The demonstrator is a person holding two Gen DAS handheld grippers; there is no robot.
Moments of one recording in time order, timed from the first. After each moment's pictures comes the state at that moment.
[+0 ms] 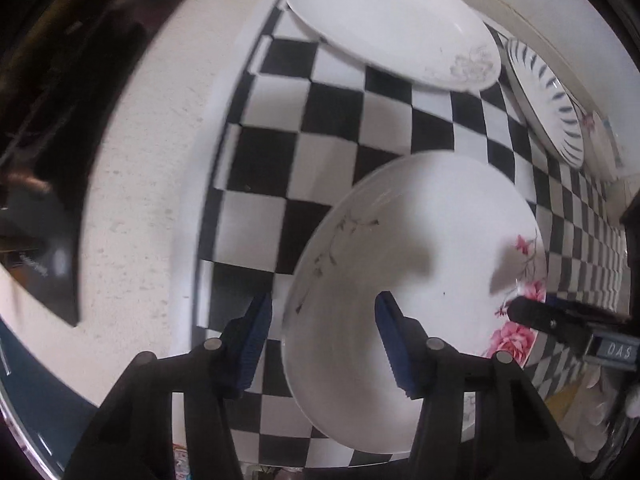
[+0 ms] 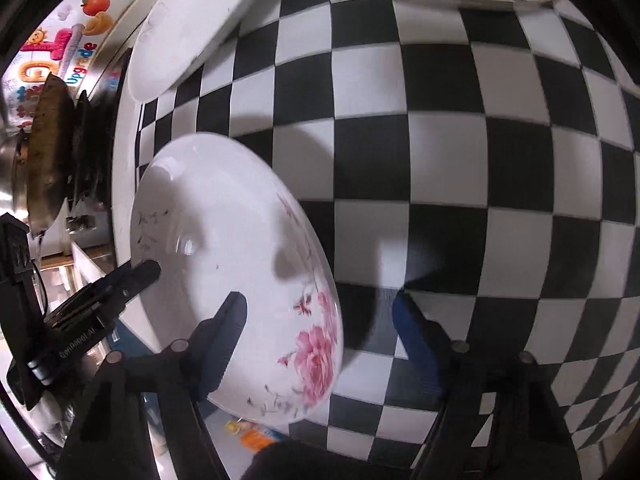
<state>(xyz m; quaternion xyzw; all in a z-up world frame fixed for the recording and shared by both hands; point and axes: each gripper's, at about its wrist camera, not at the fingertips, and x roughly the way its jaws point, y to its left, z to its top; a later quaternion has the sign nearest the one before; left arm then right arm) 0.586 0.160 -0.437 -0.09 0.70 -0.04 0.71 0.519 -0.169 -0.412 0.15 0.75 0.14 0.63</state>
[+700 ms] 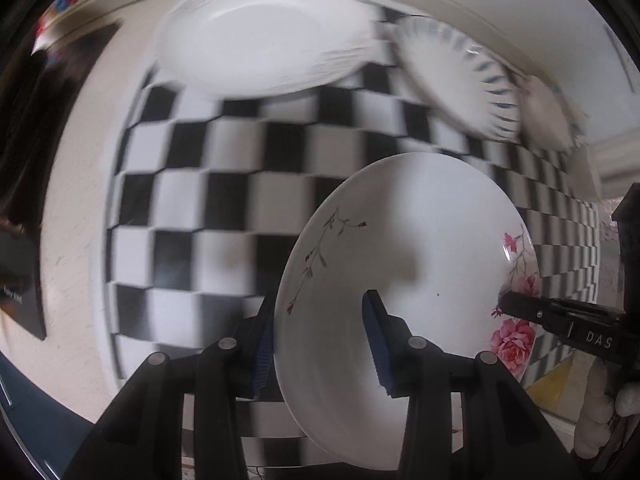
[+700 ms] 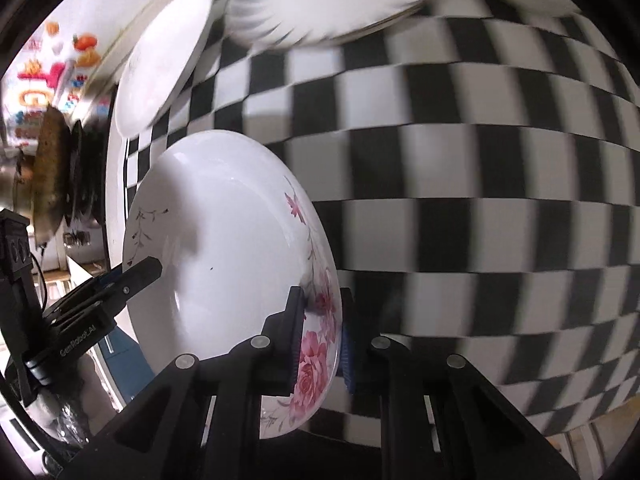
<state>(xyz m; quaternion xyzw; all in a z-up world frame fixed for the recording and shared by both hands) 0.586 0.062 -0.394 -0.06 0.68 -0.09 0.72 0.502 -0.270 -0.373 0.16 0.73 0.10 0.66</state>
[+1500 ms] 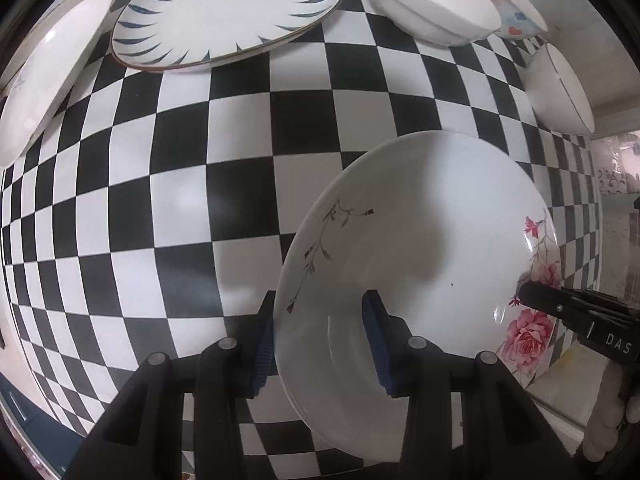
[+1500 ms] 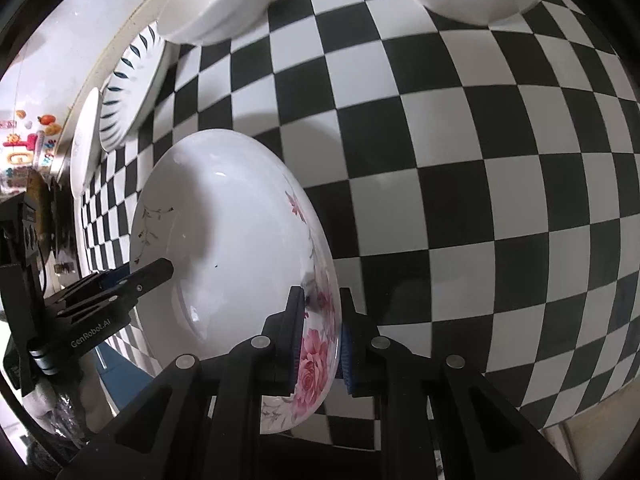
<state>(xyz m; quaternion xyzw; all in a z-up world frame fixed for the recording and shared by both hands) 0.582 -0.138 -0.427 0.00 0.72 -0.11 0.69 0.480 -0.463 -0.397 0.18 0.73 0.06 0.66</state>
